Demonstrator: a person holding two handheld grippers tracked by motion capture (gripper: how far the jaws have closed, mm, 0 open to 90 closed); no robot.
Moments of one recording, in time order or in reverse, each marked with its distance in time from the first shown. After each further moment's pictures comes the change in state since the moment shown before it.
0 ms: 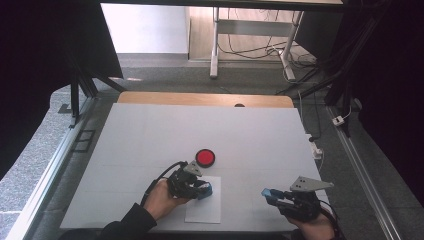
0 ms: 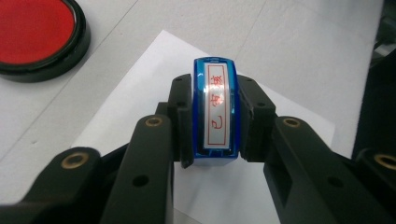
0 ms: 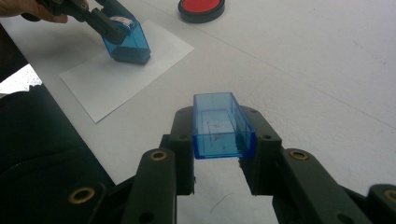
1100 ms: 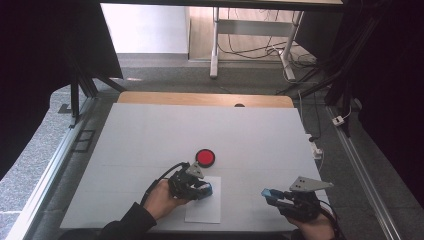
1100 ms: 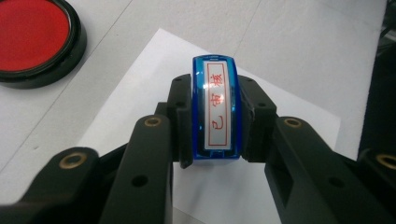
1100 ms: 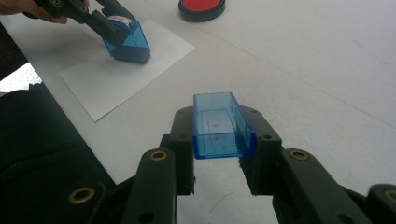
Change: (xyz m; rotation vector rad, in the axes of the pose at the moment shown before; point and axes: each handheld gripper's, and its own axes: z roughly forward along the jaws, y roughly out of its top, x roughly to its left) left arm 0.001 0.001 0.002 0.018 -0.006 0.037; right arm 0.000 0.000 0.000 0.004 -0.002 -0.005
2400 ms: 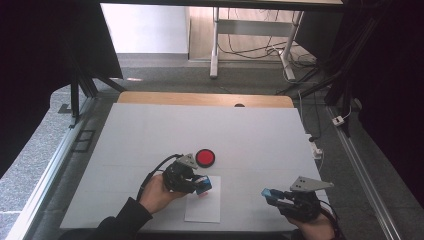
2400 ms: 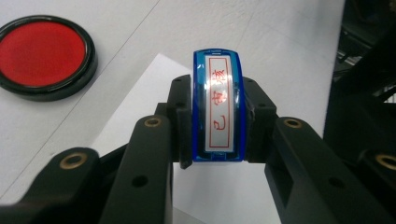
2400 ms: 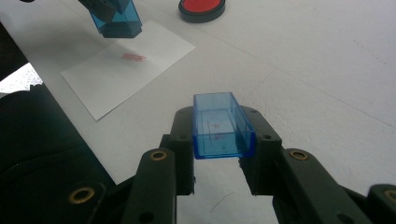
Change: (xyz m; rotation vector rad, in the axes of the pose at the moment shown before) left arm 0.016 0.004 -0.024 -0.087 -0.102 -0.067; right arm 0.000 0.000 0.000 -0.004 0.005 0.004
